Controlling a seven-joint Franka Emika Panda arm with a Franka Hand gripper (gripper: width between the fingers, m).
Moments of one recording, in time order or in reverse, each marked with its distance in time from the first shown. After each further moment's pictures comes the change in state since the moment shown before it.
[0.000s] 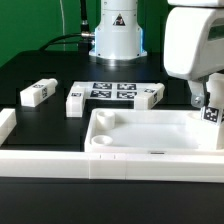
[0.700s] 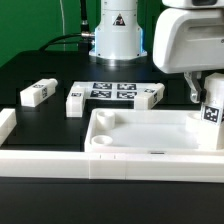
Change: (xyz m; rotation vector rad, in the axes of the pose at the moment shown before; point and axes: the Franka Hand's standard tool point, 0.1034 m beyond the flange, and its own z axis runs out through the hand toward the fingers) arm 0.007 -0.013 0.002 0.018 0.003 0.537
